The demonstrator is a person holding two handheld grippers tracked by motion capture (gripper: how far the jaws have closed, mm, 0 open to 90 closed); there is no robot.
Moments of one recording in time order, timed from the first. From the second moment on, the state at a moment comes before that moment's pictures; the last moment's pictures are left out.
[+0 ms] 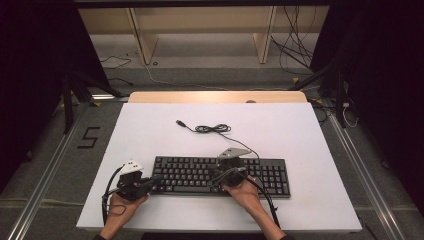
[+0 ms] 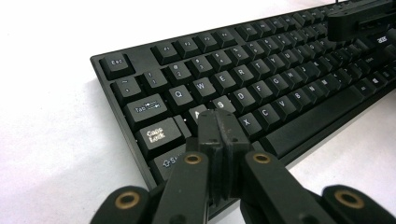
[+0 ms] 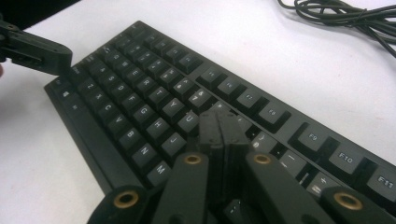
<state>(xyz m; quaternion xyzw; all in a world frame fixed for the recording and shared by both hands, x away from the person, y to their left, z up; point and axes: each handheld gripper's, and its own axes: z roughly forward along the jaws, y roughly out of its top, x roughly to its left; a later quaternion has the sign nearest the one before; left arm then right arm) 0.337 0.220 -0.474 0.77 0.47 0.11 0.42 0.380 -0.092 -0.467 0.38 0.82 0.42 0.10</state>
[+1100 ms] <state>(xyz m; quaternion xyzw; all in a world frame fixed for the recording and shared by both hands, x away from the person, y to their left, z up) 0.341 0.223 -0.478 0.77 0.48 0.10 0.40 0.390 -0.074 -0.476 0.38 0.83 0.40 0.09</state>
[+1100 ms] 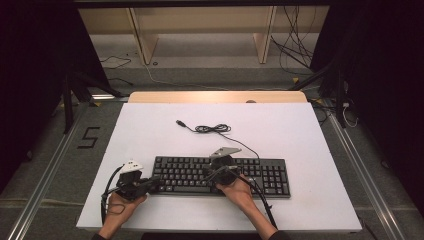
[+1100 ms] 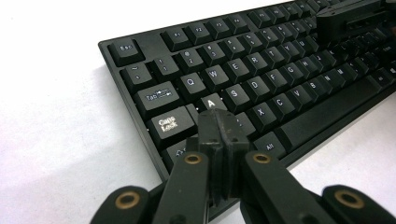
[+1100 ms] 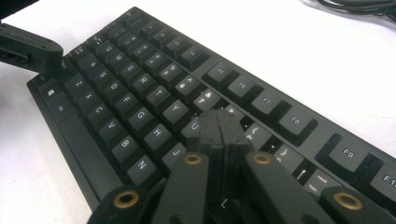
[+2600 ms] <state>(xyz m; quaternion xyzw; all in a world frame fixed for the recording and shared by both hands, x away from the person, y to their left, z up) 0.343 0.223 -0.480 0.77 0.48 0.10 0.40 0.391 -0.074 -0.479 0.39 0.83 0.40 0.08</state>
